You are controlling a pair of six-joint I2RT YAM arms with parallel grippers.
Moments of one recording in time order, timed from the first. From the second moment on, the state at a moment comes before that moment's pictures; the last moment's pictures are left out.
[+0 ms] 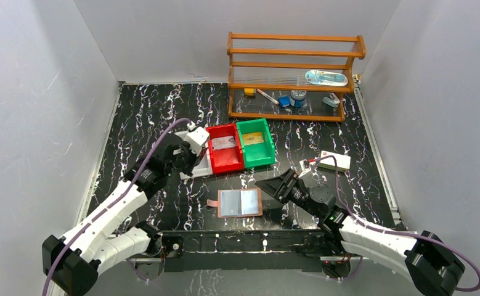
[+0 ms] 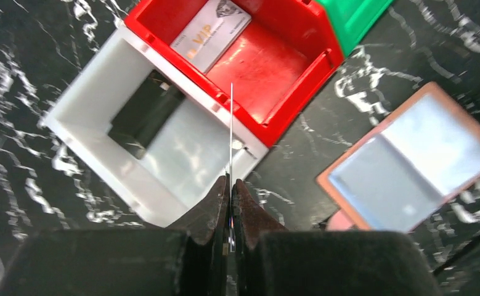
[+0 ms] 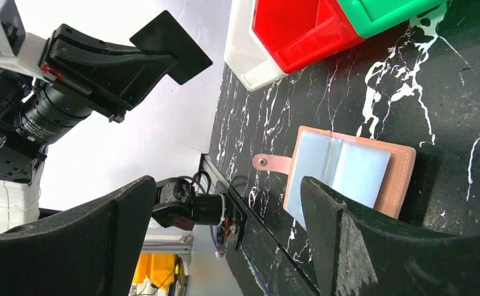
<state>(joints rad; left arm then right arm) -0.57 0.92 0.77 -0.45 0.05 0.11 0.85 0.75 0.02 0.64 -0.06 1.23</state>
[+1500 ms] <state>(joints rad) -0.46 1.57 0.87 -0.18 -0.17 0.93 0.85 0.66 0.01 0.45 0.04 1.33</state>
